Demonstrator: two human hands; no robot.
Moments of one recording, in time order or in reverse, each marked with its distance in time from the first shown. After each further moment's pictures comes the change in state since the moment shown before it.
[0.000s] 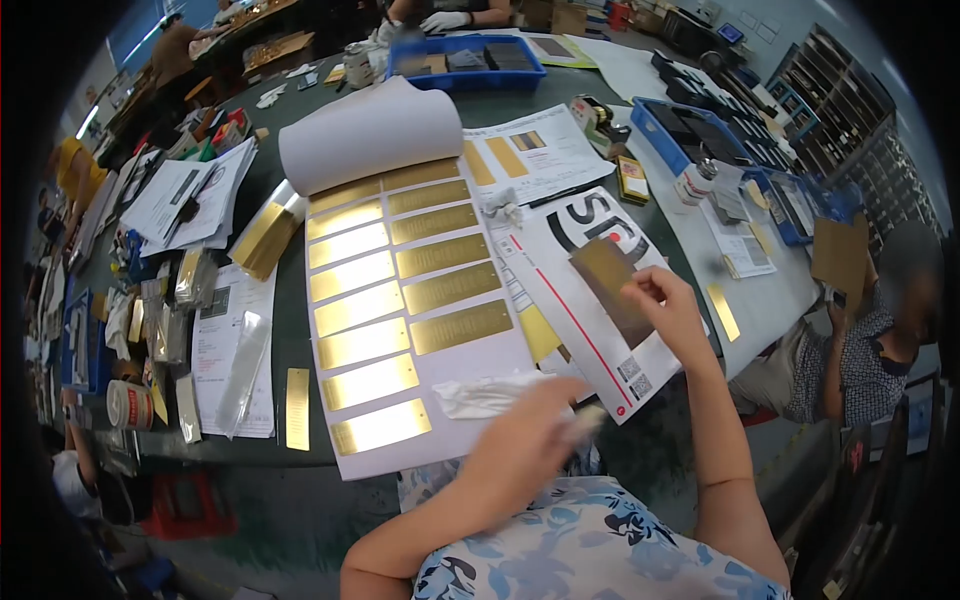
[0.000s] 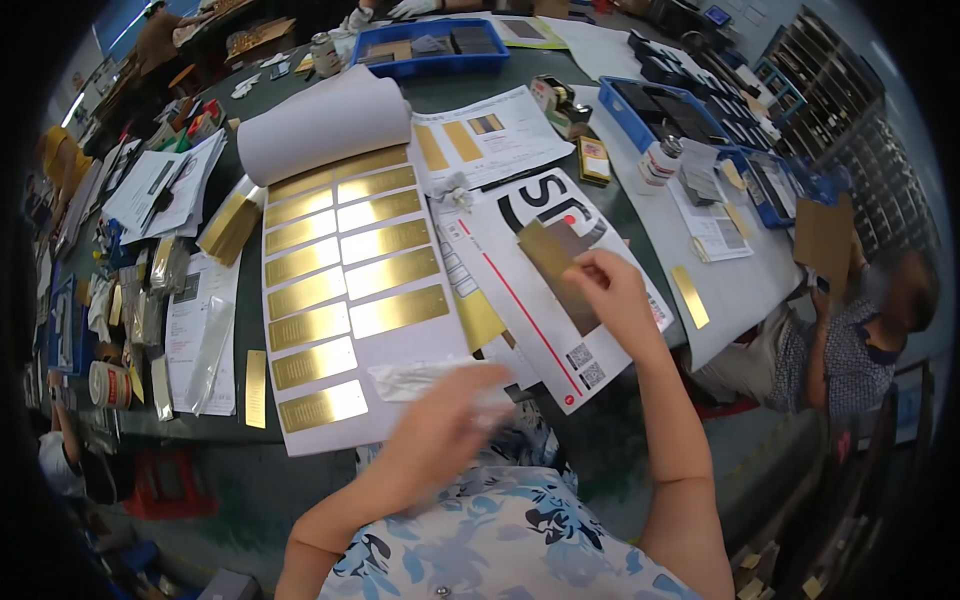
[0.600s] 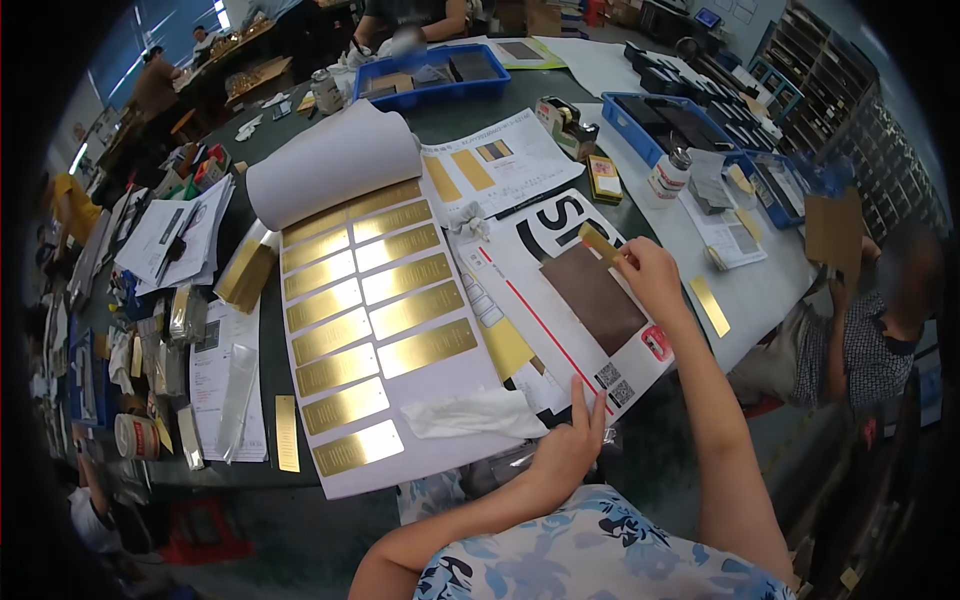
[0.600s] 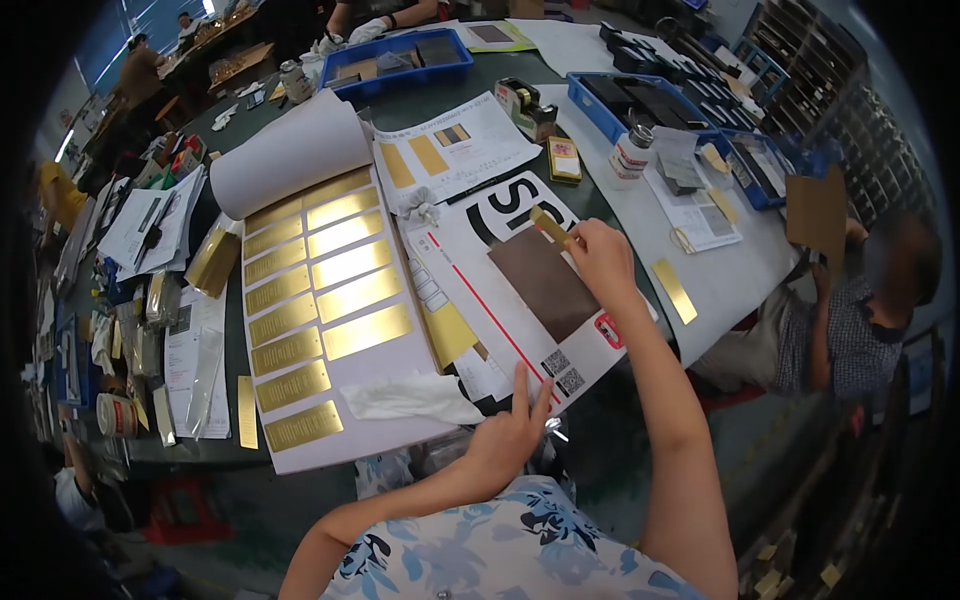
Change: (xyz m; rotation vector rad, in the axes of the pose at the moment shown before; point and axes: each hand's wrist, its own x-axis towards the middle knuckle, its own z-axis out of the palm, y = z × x) left_hand 0.002 -0.054 0.130 0.960 -0.212 0.197; right_hand 0.053 0.069 -0.011 -0.463 0.148 -0.055
